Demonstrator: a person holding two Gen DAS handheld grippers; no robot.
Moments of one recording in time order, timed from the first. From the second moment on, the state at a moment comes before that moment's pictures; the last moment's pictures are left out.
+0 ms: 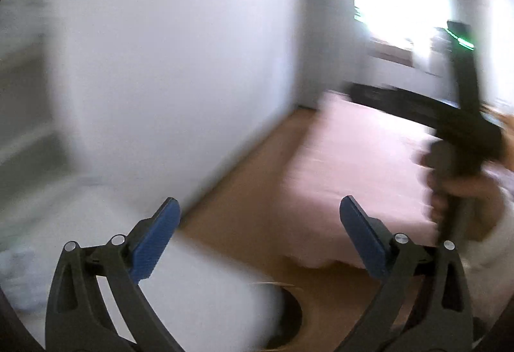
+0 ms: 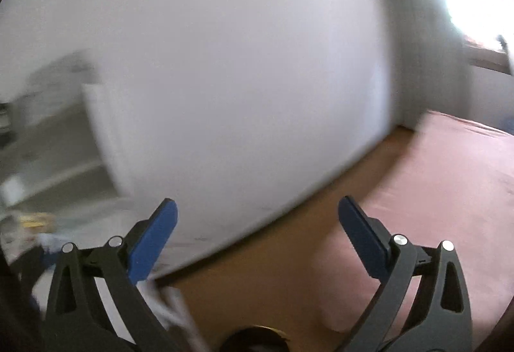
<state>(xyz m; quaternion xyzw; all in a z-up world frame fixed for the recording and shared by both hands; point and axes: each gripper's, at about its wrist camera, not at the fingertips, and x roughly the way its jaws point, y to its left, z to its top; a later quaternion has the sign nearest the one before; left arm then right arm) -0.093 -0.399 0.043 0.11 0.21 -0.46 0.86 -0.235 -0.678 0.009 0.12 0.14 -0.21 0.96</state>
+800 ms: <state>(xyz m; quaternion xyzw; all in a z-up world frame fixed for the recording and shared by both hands) 0.071 -0.078 -0.031 0.00 0.38 -0.12 0.92 0.063 -0.353 -0.109 0.02 0.44 0.02 0.90</state>
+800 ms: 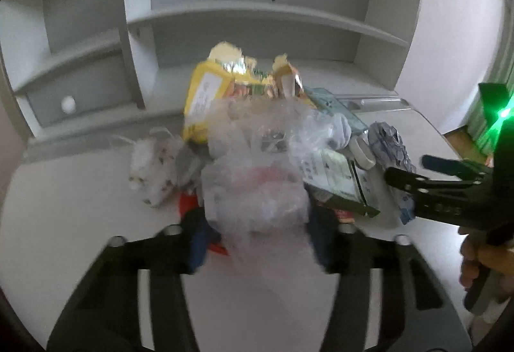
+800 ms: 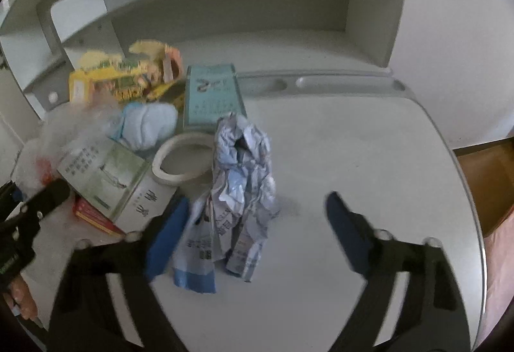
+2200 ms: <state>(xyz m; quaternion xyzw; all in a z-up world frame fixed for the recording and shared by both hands) -0.138 -0.462 -0.020 0.12 0.33 -0.53 0.77 -0.239 -0.716 -0.070 0.26 0.30 -0.21 0.89</state>
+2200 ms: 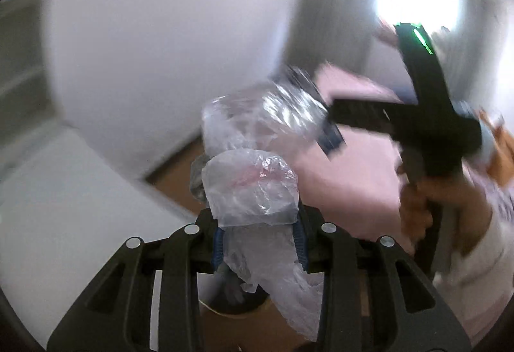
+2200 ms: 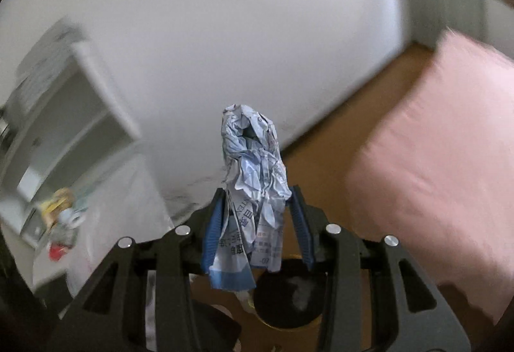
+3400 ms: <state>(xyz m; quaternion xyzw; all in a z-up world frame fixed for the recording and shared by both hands) -0.043 -0.574 -0.378 0.21 0.64 -0.39 0.63 -0.178 -0.767 -0.460 0.51 0.58 -0.16 0.61</state>
